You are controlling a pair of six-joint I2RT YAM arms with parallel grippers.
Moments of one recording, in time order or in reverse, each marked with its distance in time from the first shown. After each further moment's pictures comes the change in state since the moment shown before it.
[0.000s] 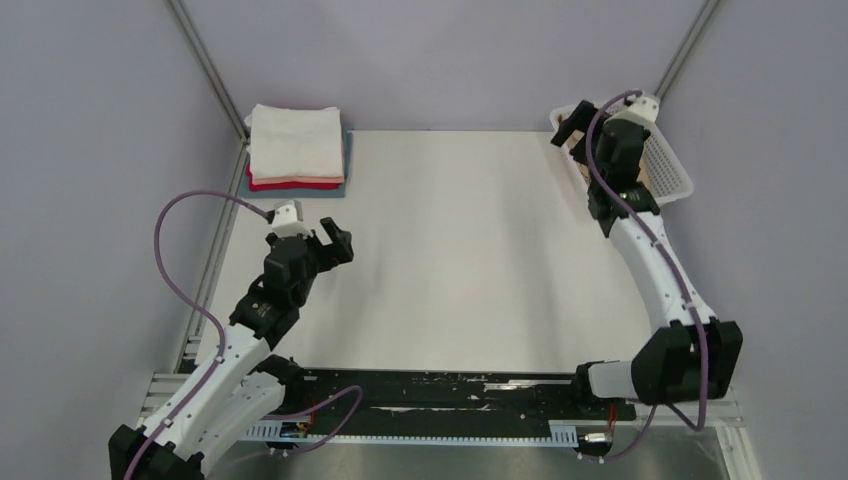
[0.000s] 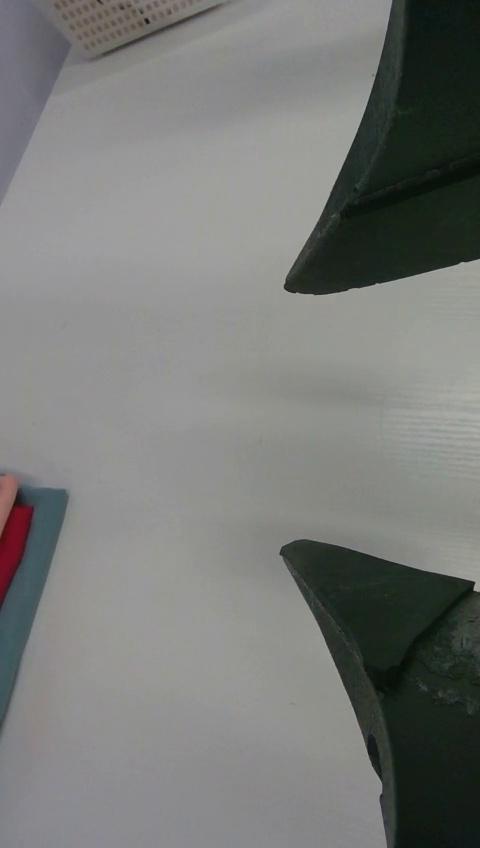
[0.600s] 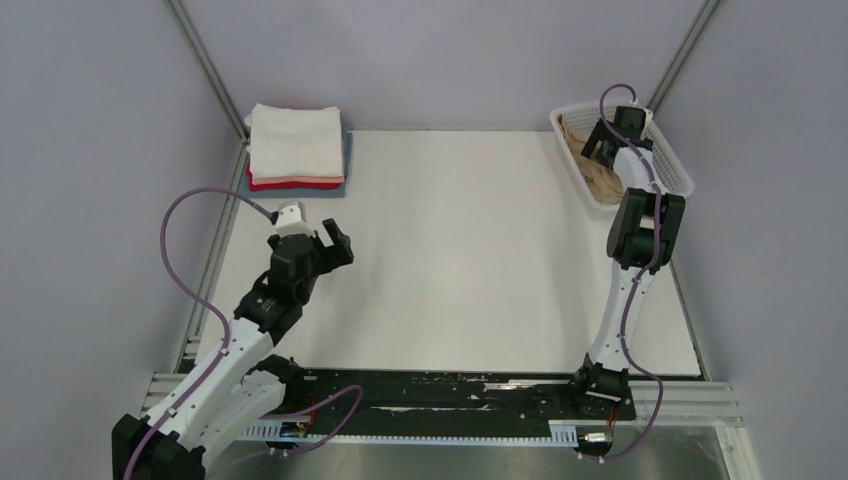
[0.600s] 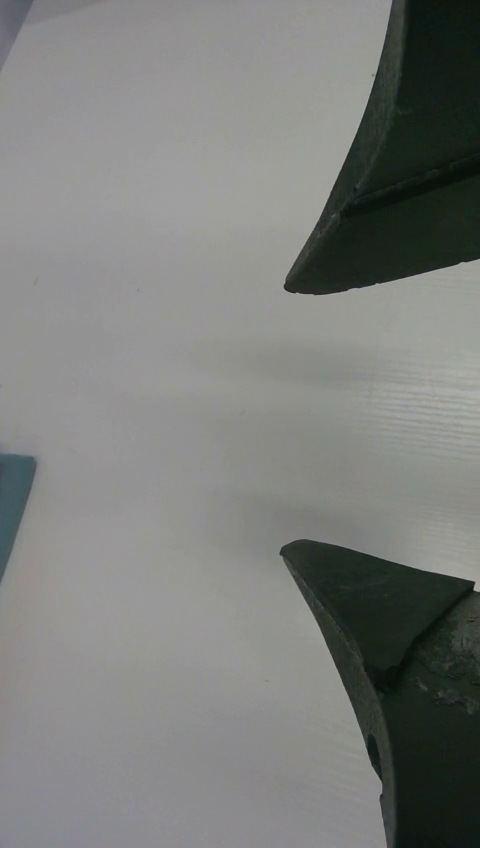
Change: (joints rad) left arm 0.000 0.058 -0.005 -0.014 -0.026 -0.007; right arm -0.354 1.086 0.881 -0.315 -0.070 -0.160
